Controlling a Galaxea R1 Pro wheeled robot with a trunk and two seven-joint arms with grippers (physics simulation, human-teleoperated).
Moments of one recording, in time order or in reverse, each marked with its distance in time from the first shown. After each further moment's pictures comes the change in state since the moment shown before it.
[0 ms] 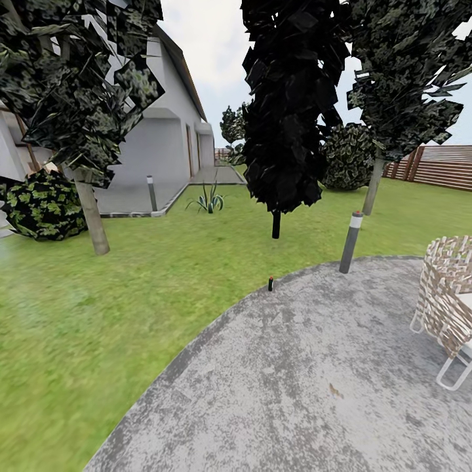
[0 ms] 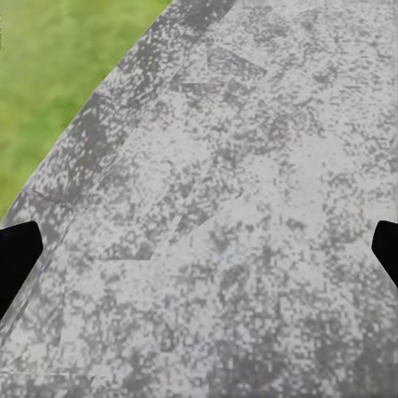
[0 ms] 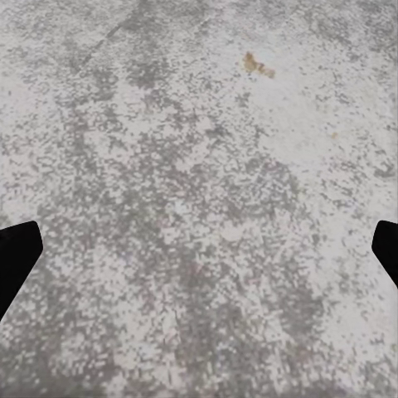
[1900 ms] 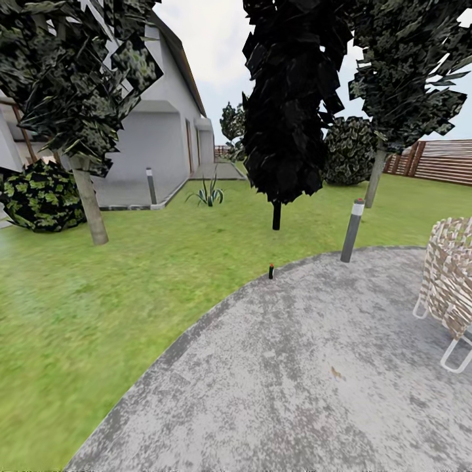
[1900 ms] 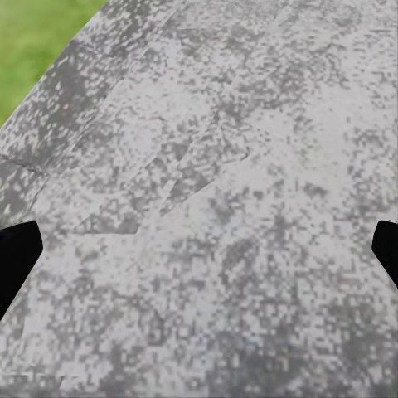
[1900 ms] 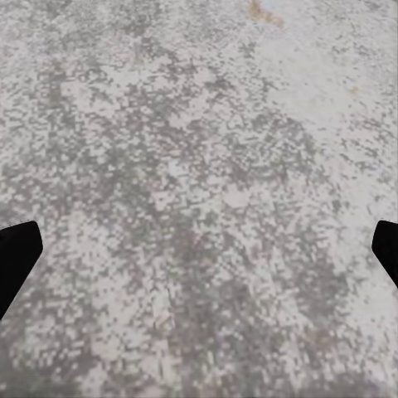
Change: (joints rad) left arm 0.000 0.000 0.000 -0.006 0.000 0.001 0.000; right arm 0.000 -0.004 -0.001 -0.001 0.000 -0.002 -0.003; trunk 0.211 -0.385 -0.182
